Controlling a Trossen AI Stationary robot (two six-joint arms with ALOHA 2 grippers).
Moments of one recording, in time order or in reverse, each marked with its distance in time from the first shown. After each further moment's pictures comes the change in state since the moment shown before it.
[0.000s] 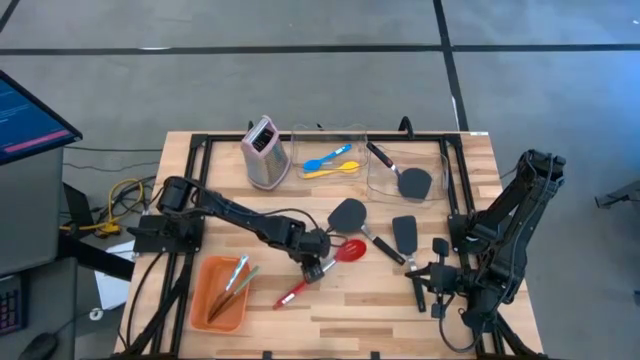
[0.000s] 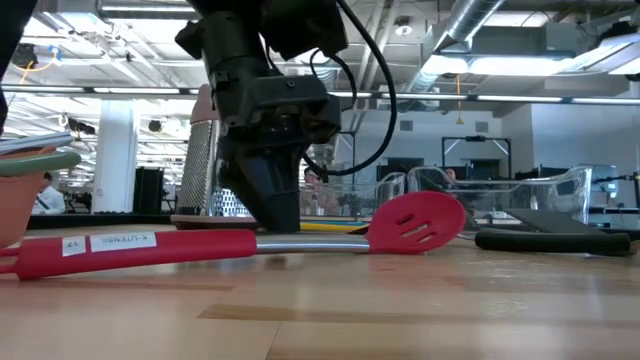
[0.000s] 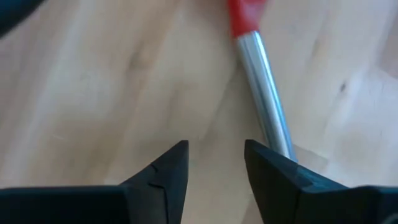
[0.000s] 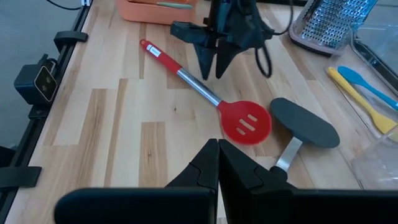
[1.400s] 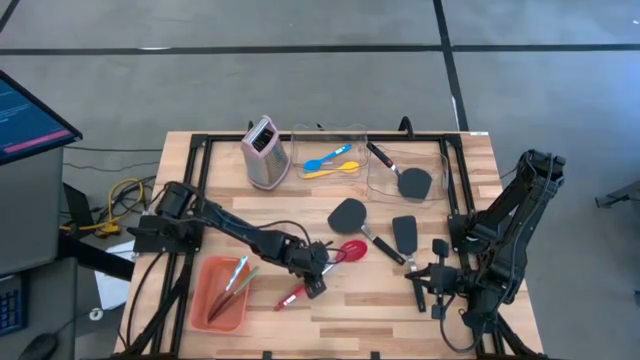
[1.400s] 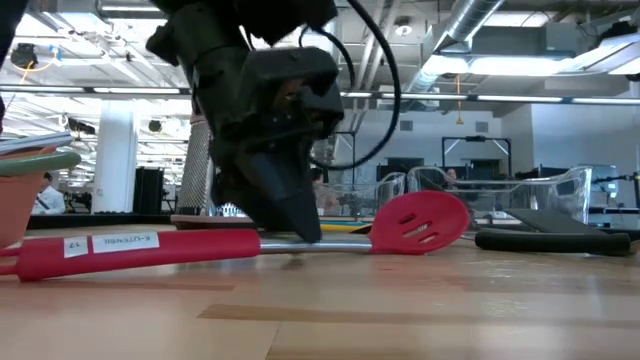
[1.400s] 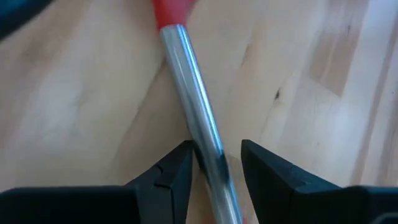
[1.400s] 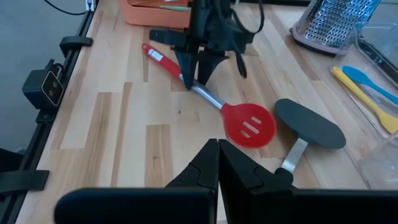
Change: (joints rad) left arm -0.104 0.008 -0.084 0.261 -0.025 -0.137; right arm 0.002 0.000 0.000 0.024 -0.001 0.000
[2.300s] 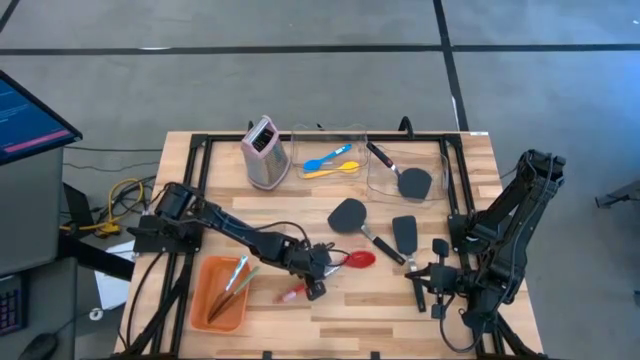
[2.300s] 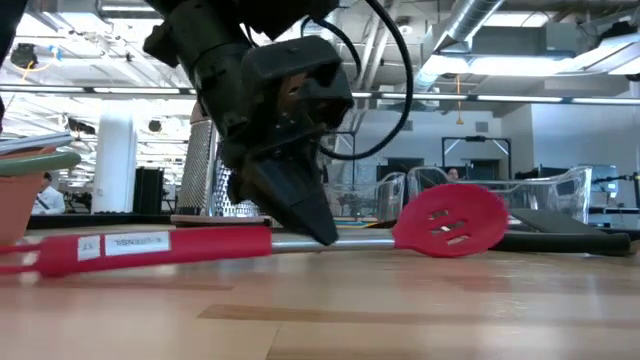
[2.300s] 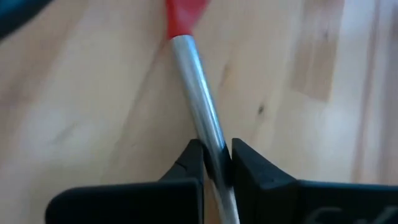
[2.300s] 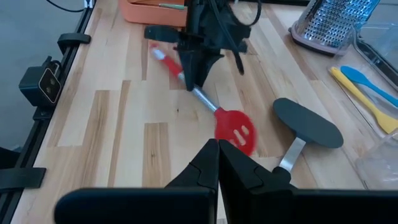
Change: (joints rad) left arm -0.016 0.014 -0.003 0.065 -0.052 0.099; right arm 0.000 0.000 0.000 -0.012 -0.001 0.000
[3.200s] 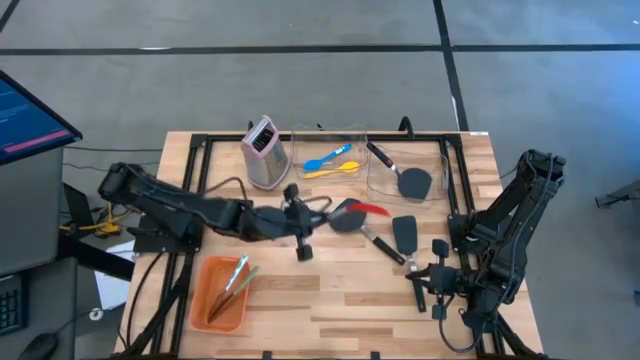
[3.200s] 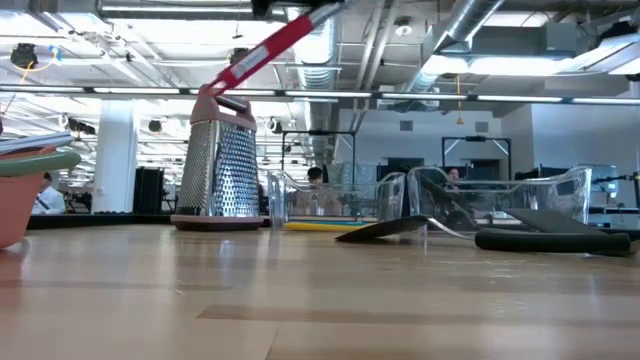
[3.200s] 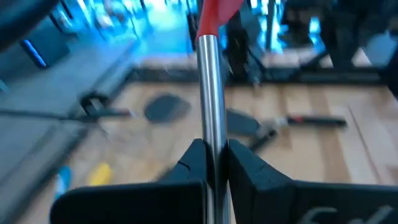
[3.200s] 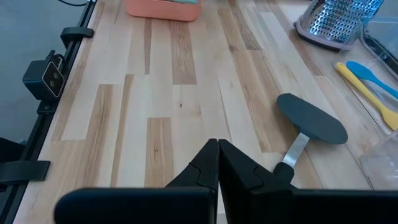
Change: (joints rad) left arm 0.039 -0.496 0.001 0.061 -0.470 0.597; right arm 0.000 0.000 0.000 -0.003 -0.024 0.000
